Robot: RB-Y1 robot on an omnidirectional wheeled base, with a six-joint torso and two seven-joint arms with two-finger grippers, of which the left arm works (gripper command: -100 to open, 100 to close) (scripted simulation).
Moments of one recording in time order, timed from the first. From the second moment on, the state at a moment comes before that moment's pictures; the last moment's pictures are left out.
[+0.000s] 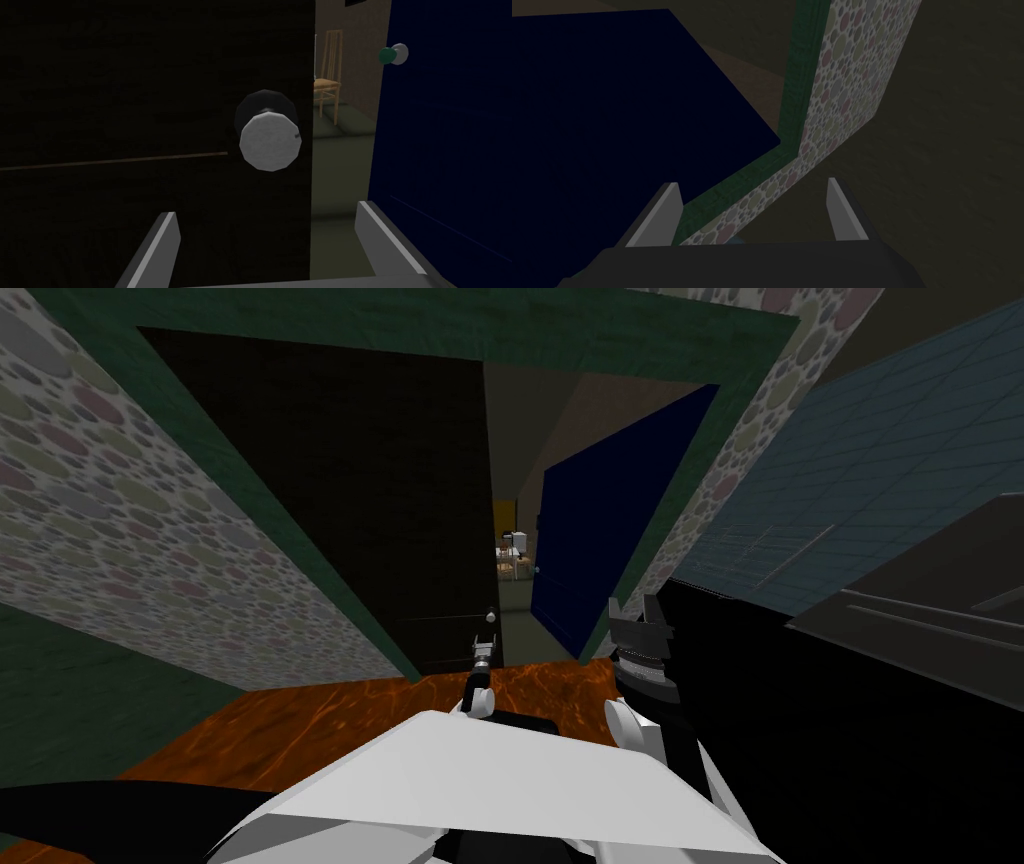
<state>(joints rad) -0.06 -0.02 -0.24 -0.76 0.62 -0.87 1.10</state>
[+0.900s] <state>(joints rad) -0.08 -0.01 -0.23 -0.72 0.63 -0.88 1.12</state>
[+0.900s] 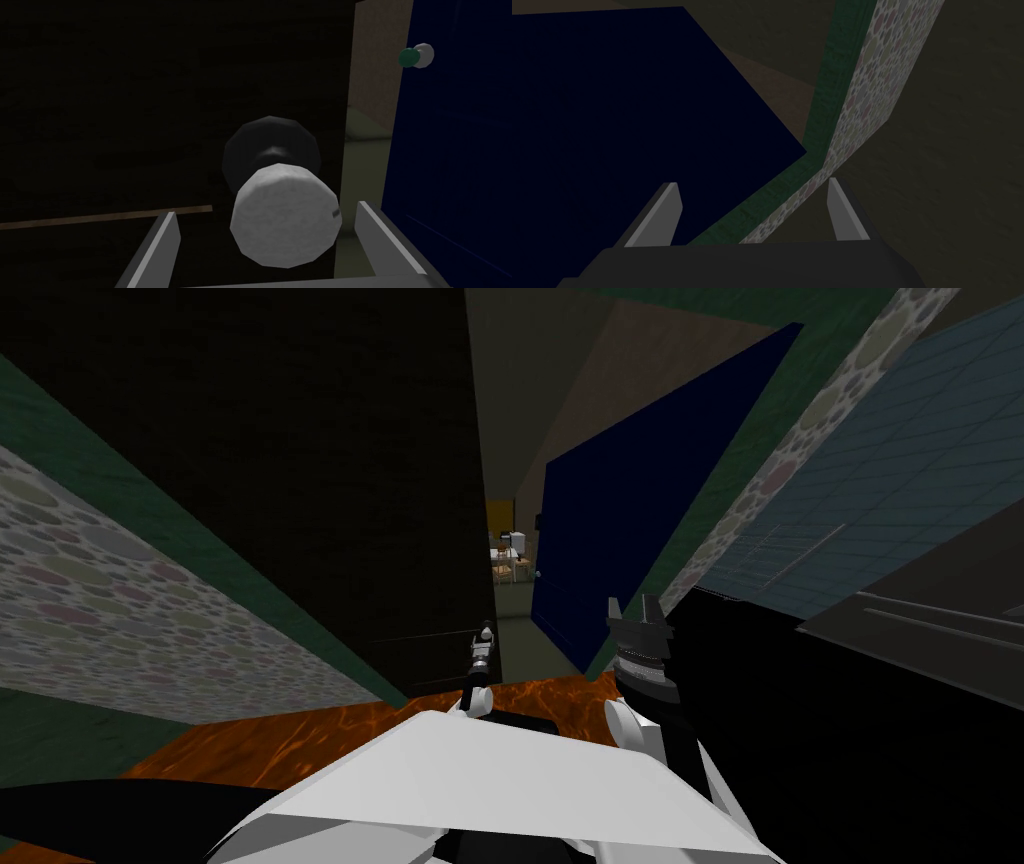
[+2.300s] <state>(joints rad) -0.05 0.03 -0.16 -0.76 0.71 -0.88 1.08</state>
